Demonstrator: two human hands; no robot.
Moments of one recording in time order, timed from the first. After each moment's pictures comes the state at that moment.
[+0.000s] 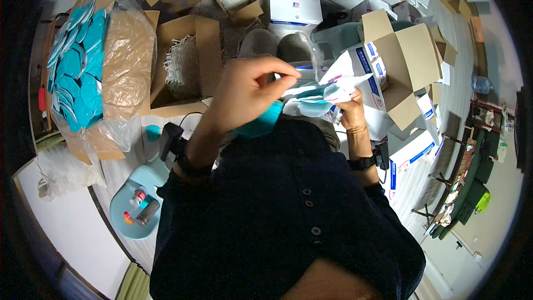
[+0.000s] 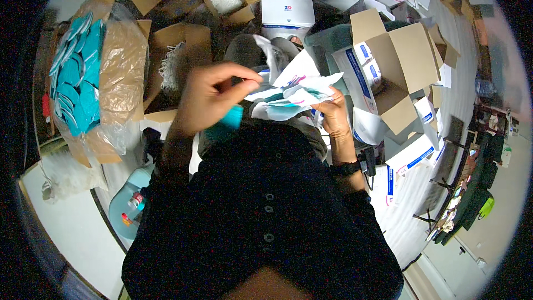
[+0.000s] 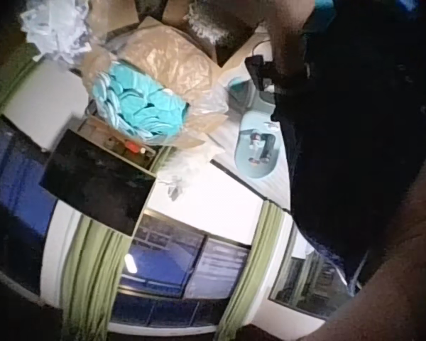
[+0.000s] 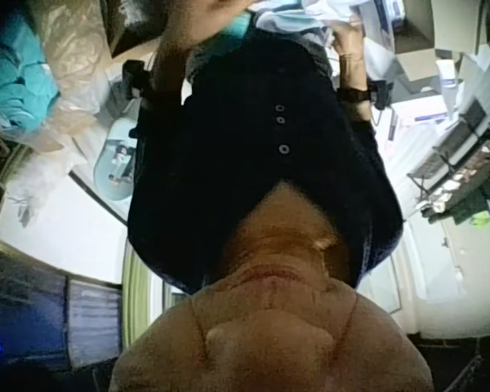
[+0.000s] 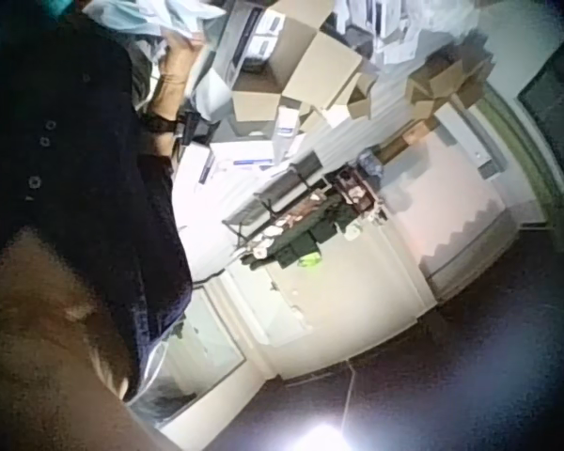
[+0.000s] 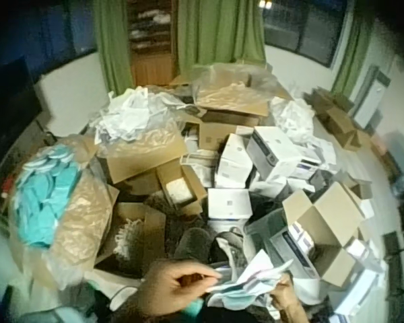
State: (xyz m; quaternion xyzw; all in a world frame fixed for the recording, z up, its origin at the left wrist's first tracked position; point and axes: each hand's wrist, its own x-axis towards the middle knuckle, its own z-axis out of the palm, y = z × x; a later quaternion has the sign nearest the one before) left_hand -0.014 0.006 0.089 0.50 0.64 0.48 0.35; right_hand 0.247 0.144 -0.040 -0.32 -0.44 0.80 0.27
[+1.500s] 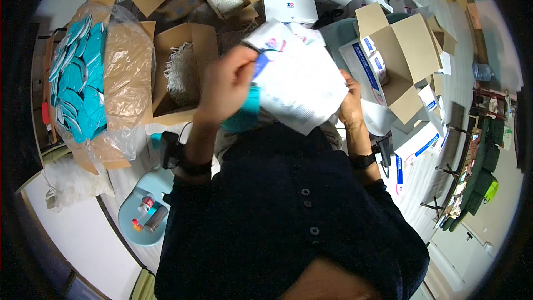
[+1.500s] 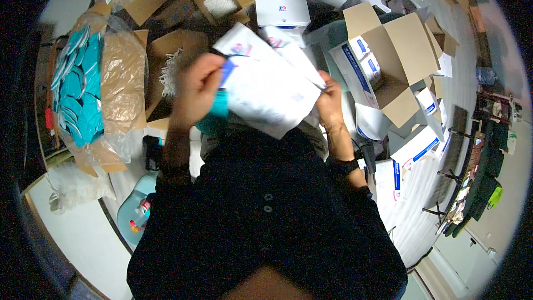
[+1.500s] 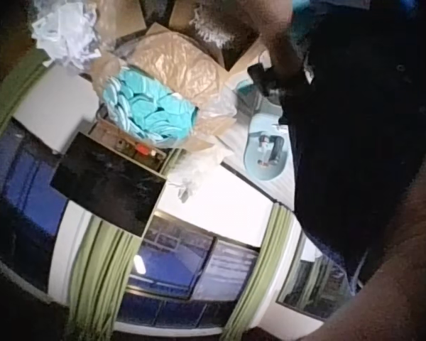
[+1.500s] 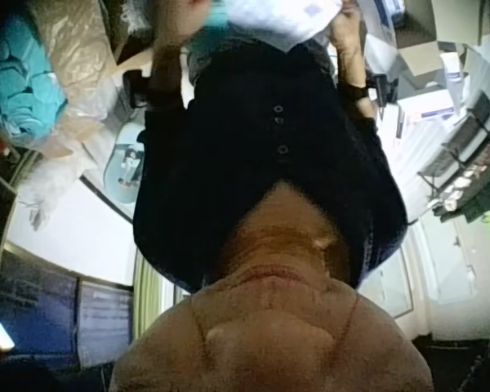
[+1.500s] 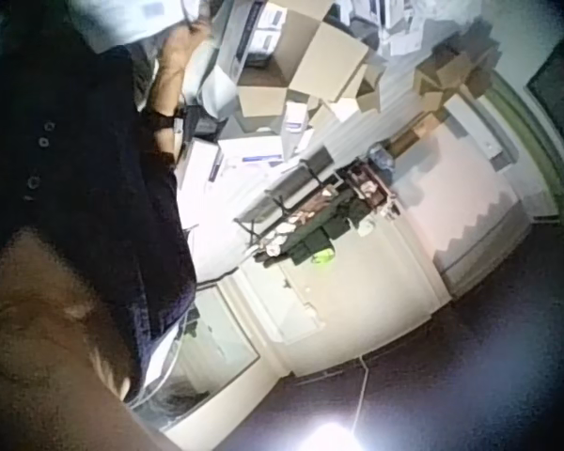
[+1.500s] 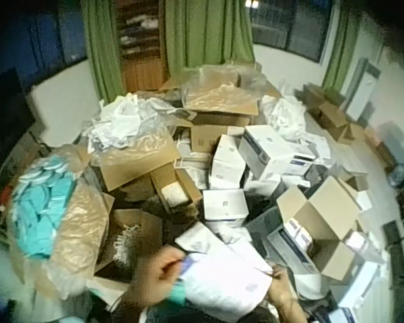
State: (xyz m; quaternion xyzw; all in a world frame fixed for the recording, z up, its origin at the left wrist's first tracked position) left_hand -0.034 0.006 0.044 0.49 0.70 0.46 0.24; right_hand 0.221 0.143 -0.024 -0.40 -0.51 0.71 0.28
